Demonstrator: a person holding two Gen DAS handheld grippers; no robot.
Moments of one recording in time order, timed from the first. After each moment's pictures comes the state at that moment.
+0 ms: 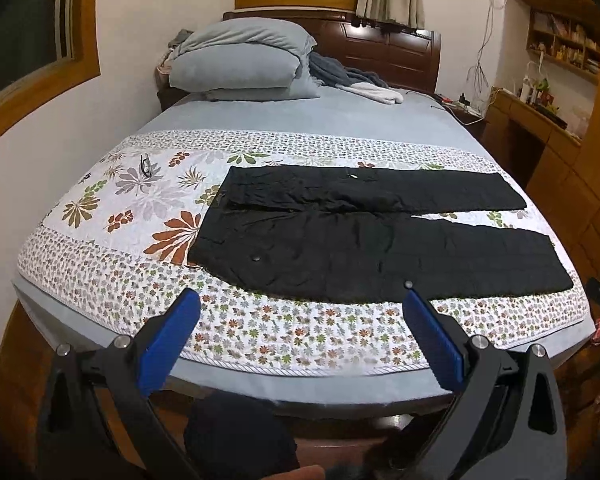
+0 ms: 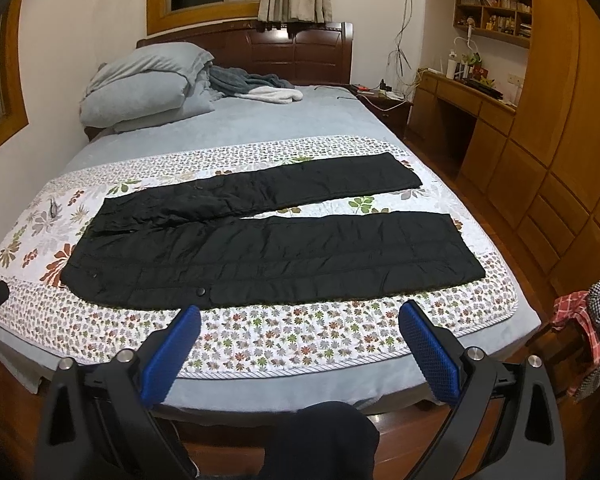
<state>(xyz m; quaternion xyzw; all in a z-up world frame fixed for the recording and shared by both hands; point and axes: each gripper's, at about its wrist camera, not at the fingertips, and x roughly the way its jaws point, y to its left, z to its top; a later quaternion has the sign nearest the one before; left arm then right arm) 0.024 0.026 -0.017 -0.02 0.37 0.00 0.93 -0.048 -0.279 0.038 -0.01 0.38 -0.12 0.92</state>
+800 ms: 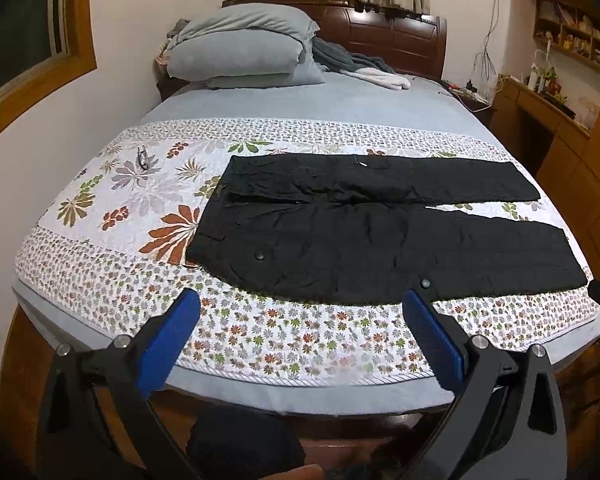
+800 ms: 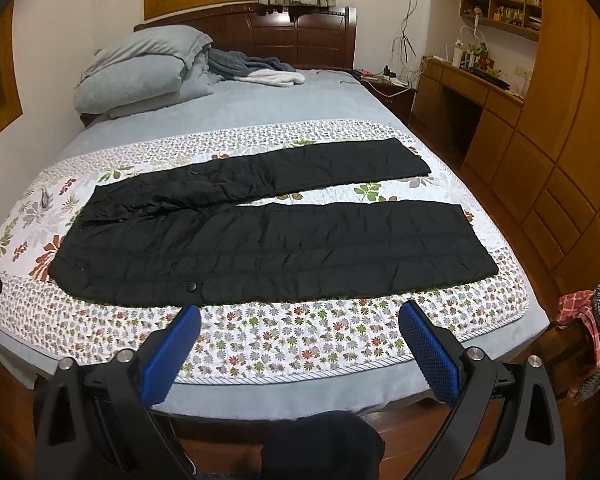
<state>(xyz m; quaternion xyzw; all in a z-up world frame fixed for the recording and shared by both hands) 0.064 0.031 -0.040 -0.01 0.39 0.00 0.92 -0.012 -0.291 0.008 -0.01 0.41 -0.12 0.91</state>
